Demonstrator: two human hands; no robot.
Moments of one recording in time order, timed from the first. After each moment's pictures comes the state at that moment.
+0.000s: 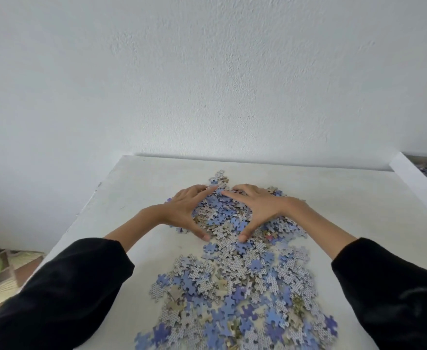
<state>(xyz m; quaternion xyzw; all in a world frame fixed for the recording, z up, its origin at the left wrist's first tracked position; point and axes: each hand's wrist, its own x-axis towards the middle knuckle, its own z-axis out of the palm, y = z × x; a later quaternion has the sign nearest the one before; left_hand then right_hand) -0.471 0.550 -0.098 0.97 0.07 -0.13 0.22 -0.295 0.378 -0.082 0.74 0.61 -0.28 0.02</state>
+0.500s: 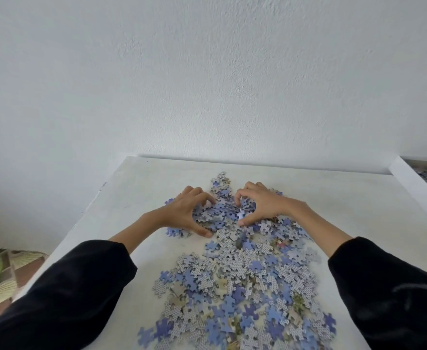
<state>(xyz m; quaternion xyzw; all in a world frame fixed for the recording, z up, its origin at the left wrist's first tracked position) -0.476 0.547 -0.102 0.97 0.05 -0.02 0.24 -0.288 0.377 -0.086 0.76 0.59 -0.24 -0.09</state>
